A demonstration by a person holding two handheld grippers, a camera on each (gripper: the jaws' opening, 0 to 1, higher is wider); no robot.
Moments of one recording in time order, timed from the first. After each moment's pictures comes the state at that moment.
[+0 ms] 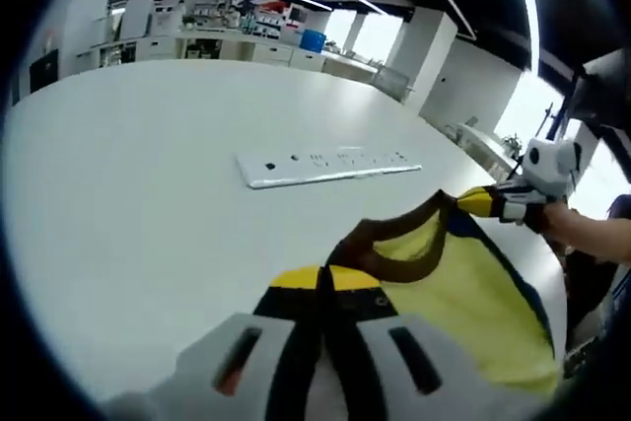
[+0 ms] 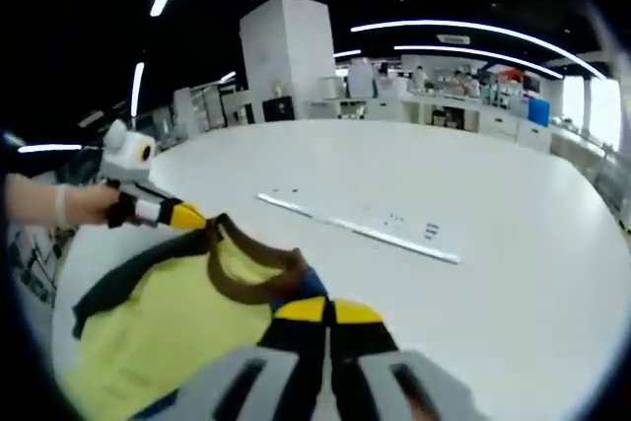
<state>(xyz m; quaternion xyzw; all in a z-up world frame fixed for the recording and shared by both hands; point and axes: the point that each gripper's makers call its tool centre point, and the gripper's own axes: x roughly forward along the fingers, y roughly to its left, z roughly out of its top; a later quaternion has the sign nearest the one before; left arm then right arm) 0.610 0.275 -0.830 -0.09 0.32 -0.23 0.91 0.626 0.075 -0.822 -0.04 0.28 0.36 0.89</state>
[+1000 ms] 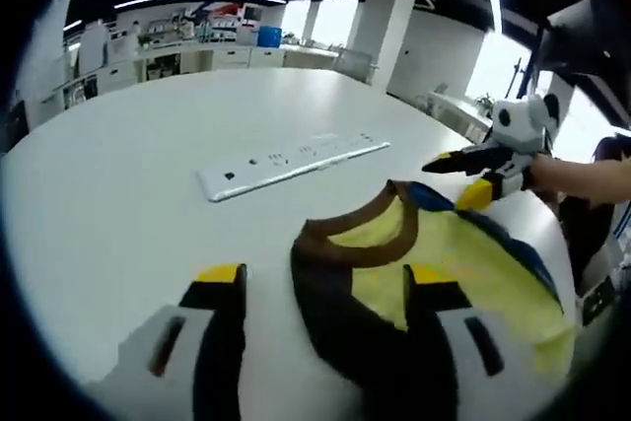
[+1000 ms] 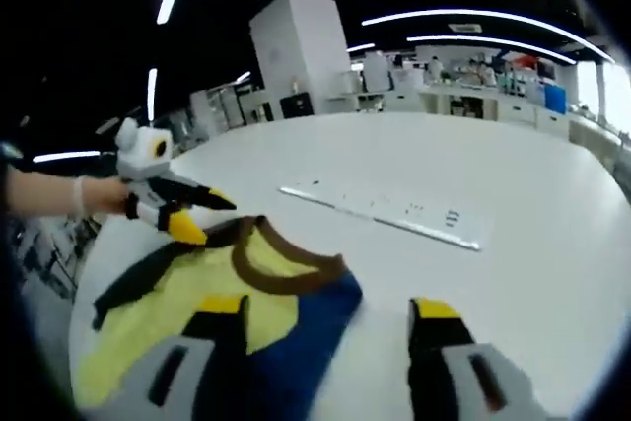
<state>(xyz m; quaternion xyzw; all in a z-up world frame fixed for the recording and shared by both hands) 0.592 0.254 -0.816 -0.01 0.31 -0.33 0.89 0.605 0.080 -0.815 -0.06 0.28 0.43 0.86</state>
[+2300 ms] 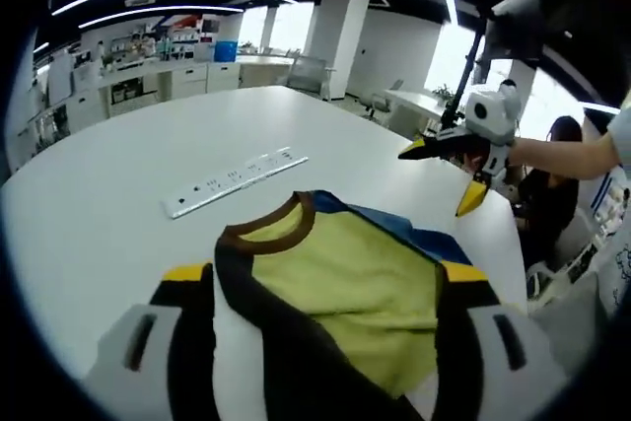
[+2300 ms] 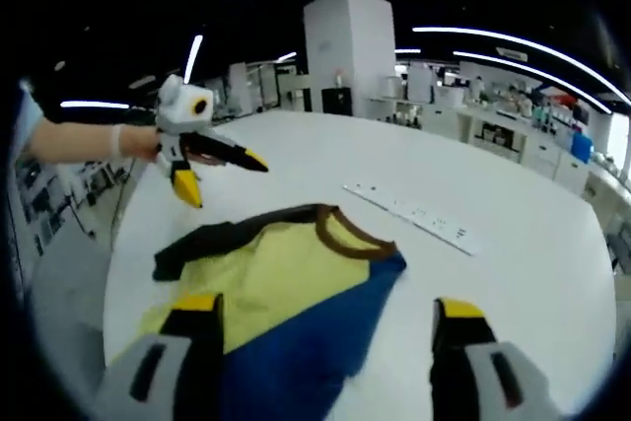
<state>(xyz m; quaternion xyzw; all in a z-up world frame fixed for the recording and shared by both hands) 0.486 0.226 -0.733 0.01 0.29 -0.38 0.88 0.483 0.045 -0.746 -0.11 0.28 0.47 0.83</state>
